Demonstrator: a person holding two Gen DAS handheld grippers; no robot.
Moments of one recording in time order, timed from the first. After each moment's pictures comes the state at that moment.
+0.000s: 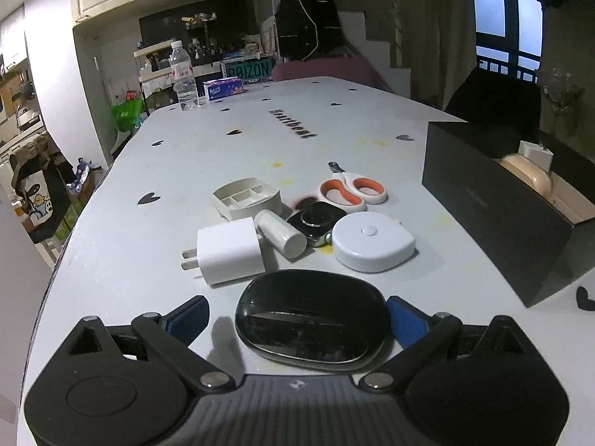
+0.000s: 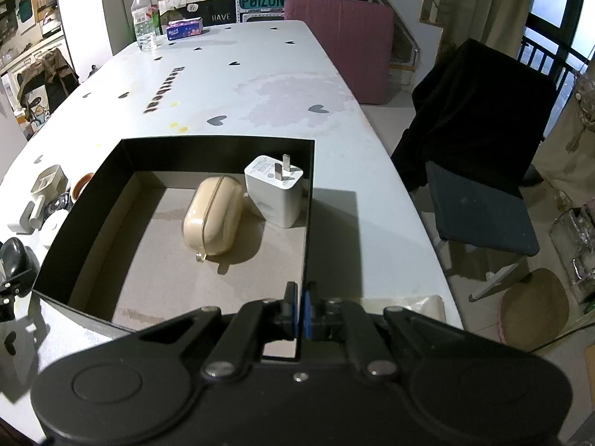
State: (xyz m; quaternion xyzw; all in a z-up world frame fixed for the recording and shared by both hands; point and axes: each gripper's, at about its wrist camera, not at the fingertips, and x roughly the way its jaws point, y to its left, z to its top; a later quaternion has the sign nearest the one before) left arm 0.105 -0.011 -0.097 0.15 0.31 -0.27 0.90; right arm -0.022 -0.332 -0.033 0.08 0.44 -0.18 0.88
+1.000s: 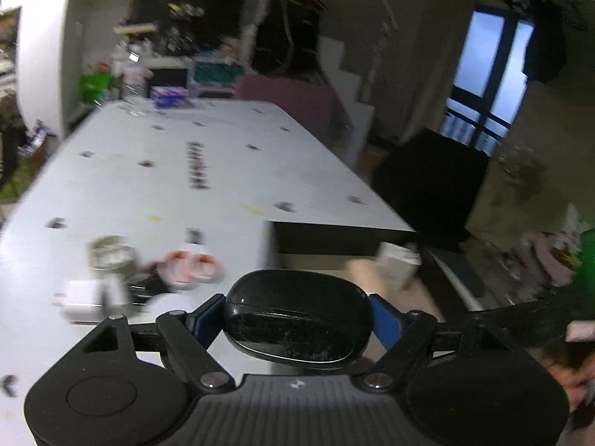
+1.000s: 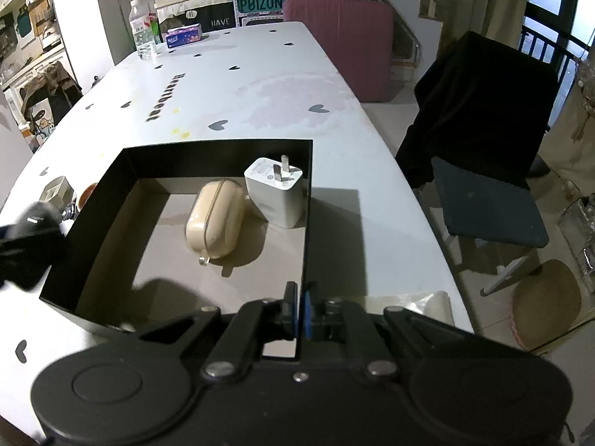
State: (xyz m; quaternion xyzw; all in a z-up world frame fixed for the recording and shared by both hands) left arm 0.051 -0.115 0.001 0.01 0.35 -0.34 0.87; right arm -0.027 -0.341 -0.033 0.10 0.43 -0.17 0.88
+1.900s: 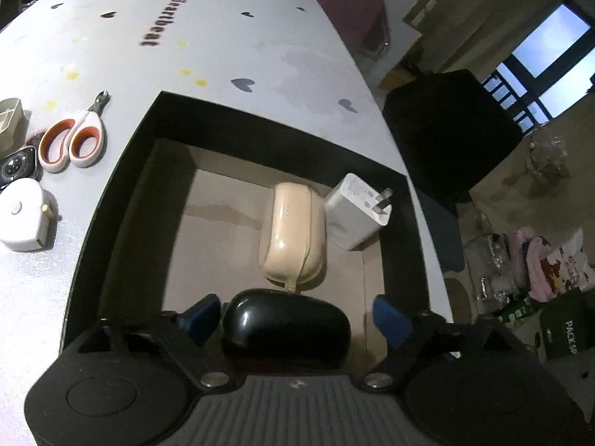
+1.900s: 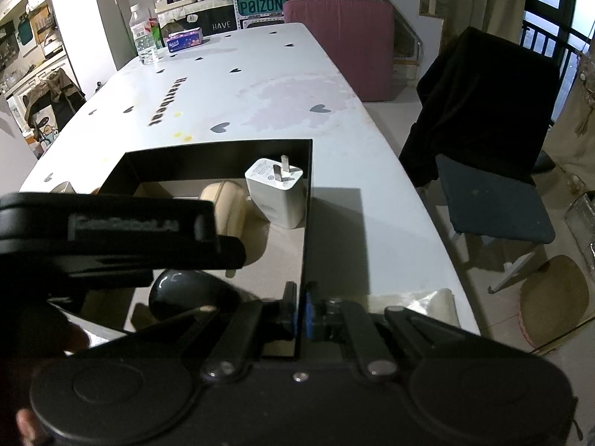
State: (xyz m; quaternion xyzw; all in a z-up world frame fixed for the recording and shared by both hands) left arm 0.087 -0.224 -0.055 -0.06 0.54 -0.29 0.79; right arm -0.028 -0.343 -0.034 0.12 0.43 -0.17 0.88
